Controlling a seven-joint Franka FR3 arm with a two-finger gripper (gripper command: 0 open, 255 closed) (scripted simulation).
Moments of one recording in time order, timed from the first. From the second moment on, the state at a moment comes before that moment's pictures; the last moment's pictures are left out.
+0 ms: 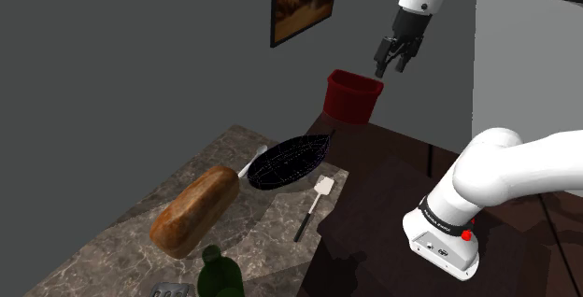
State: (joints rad) arm 0.00 -0.80 -0.04 -2.38 0.00 1.61 0.14
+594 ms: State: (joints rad) arm -0.03 -0.86 0.07 -2.62 0.08 1.77 0.38
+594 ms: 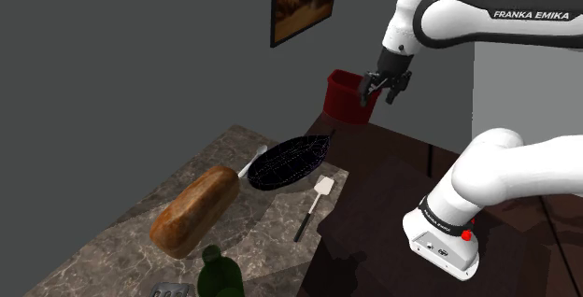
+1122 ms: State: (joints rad) arm -0.02 -0.82 0.23 -2.83 0.22 2.01 0.66
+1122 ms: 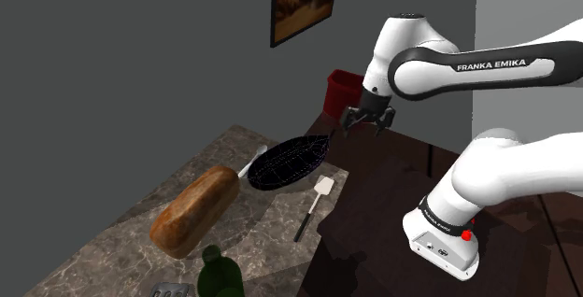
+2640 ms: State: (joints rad) arm -0.01 0.21 0.46 -2.80 -0.16 2.98 1.85
